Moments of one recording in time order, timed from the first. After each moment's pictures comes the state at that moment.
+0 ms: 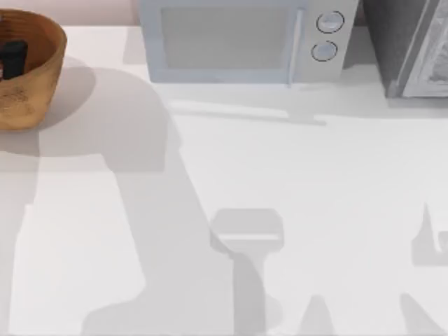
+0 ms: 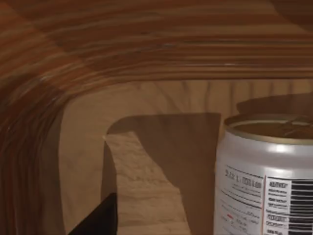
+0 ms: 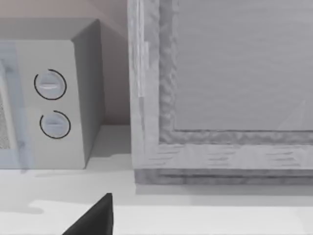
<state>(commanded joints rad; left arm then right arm) 0.19 2.60 2.40 -1.20 0.16 0.20 0.00 0.00 0.00 0.00 0.00 0.00</state>
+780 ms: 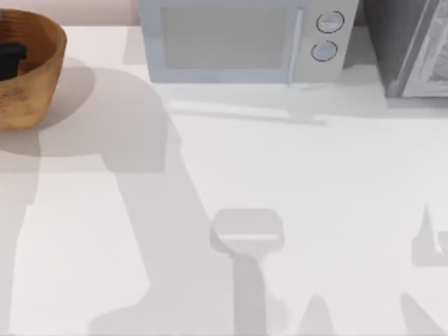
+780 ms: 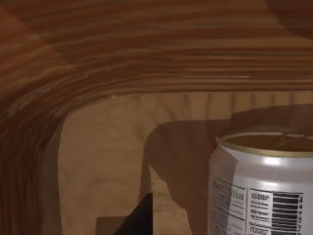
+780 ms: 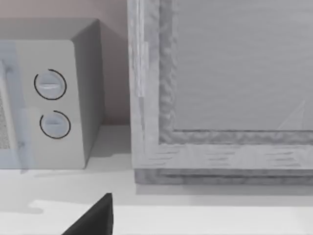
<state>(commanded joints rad) 0.18 2.61 2.36 -1.14 0.16 0.19 0.00 0.00 0.00 0.00 0.00 0.00</state>
